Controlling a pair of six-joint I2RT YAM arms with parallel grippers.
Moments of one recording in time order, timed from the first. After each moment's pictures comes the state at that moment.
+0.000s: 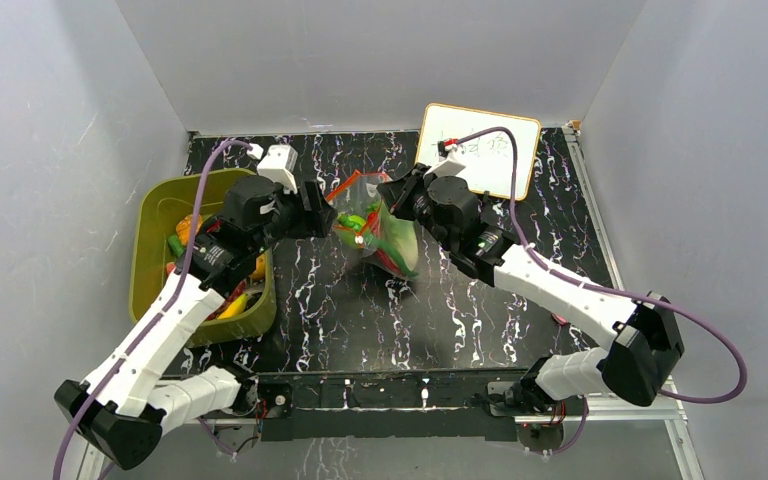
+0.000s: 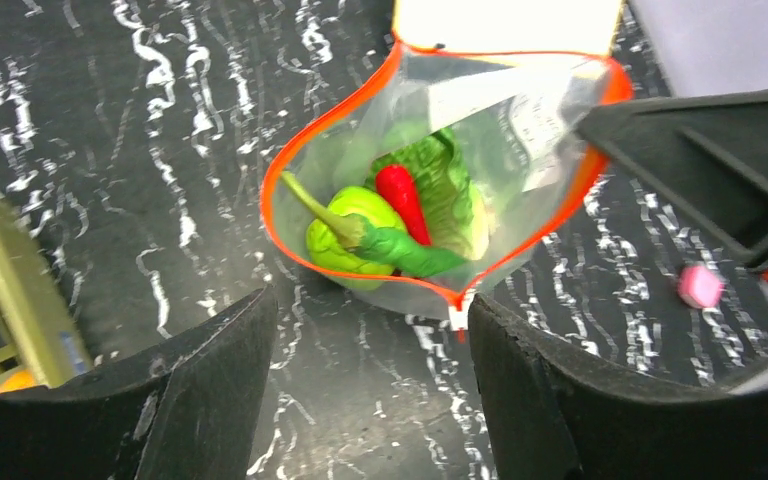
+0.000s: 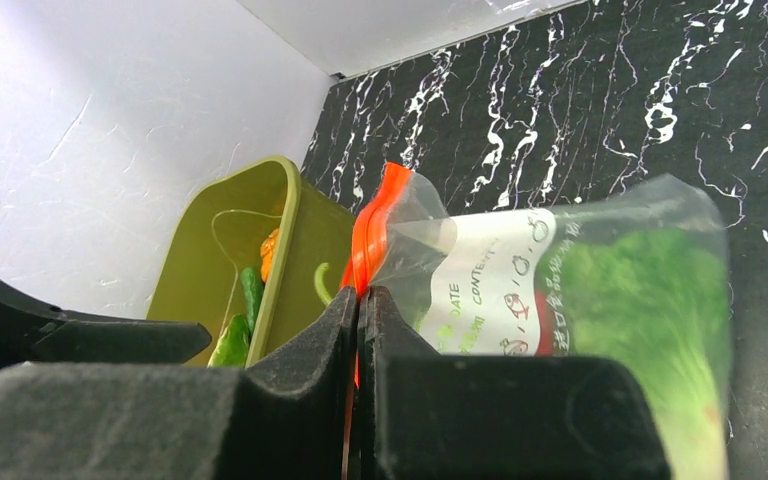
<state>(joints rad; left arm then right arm) -0.55 1.03 1.13 -0.53 -0.05 -0.38 0.79 1.33 1.08 0.12 0.28 0.75</state>
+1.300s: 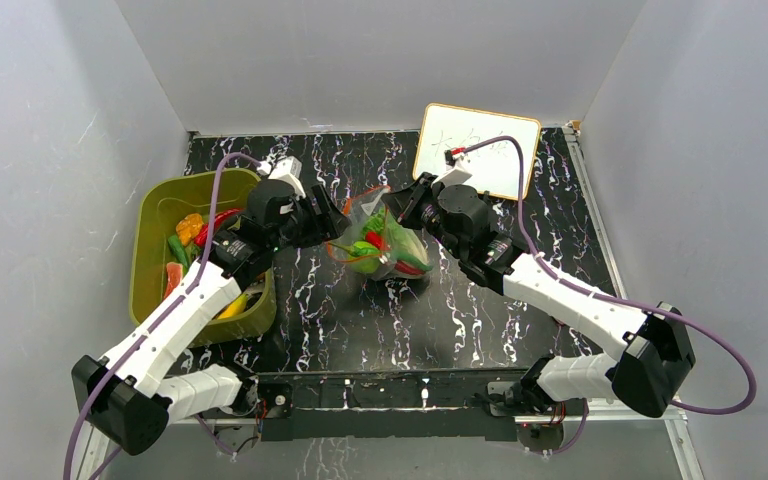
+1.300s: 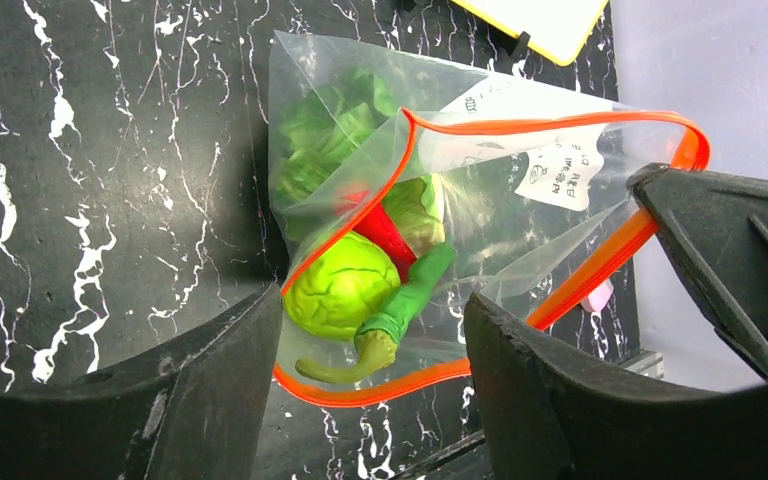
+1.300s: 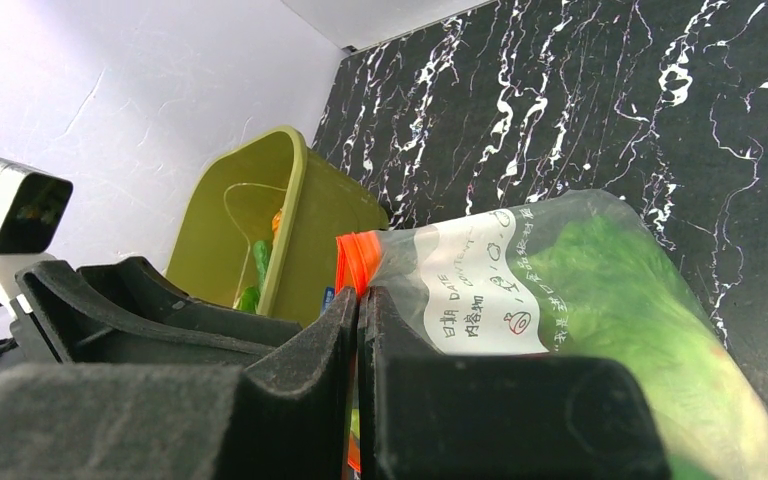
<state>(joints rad) -0.55 1.11 1.04 -0.49 0.01 -0.68 0.77 1.26 1.00 0.12 0.21 0.78</state>
